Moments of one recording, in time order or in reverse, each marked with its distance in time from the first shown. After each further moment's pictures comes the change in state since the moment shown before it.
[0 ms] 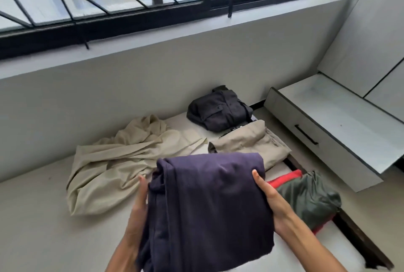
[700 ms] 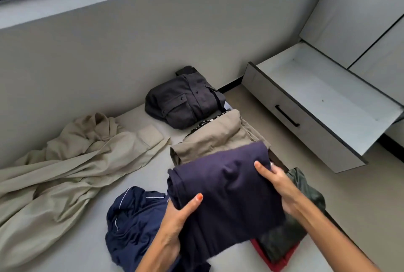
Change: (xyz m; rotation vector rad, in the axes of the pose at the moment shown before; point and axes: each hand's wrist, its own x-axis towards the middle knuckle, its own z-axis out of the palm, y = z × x) left_hand 0.164 -0.117 0.054 0.246 0.313 -0.237; right_hand 0.121 -0.072 -0.145 -0.136 0.200 -0.096
